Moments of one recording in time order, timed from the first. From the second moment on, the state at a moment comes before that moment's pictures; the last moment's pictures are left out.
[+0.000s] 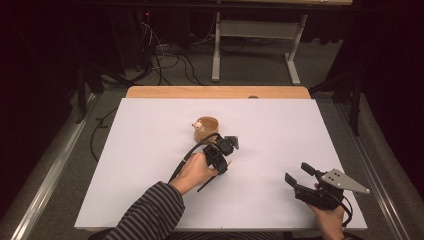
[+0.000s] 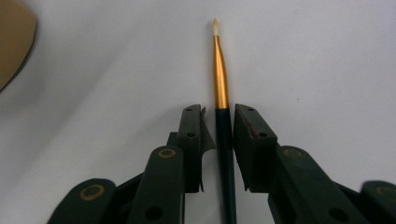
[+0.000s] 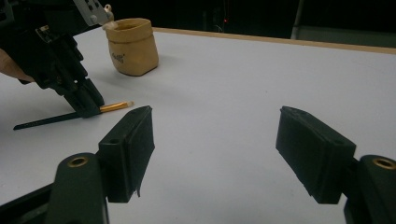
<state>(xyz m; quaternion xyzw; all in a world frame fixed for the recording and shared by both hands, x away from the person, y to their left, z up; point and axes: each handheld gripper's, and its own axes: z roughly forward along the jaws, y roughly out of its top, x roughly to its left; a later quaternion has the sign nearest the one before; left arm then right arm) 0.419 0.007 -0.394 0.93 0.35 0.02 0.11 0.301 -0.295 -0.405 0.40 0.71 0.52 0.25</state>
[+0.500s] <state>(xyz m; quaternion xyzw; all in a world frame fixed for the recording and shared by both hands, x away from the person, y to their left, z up) 0.419 0.006 -0.395 0.93 0.35 0.02 0.10 0.301 -0.295 -0.405 0.40 0.71 0.52 0.25</state>
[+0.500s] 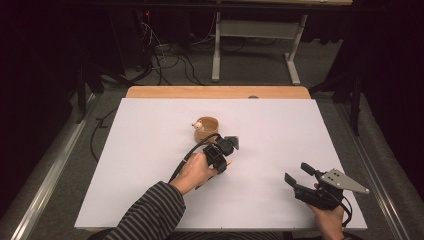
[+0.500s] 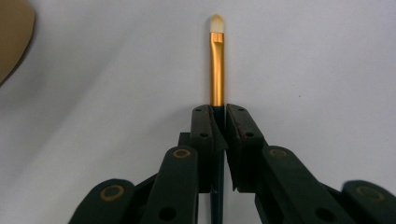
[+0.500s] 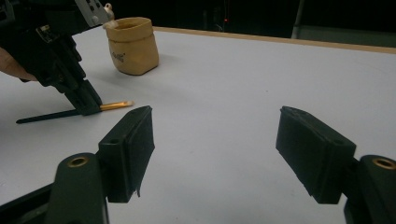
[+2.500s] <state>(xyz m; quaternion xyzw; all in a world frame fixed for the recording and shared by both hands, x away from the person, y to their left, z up) 0.412 0.027 -0.359 0.92 0.34 0.03 0.21 0.301 -0.294 -0.405 0.40 0.71 0.52 0.25</state>
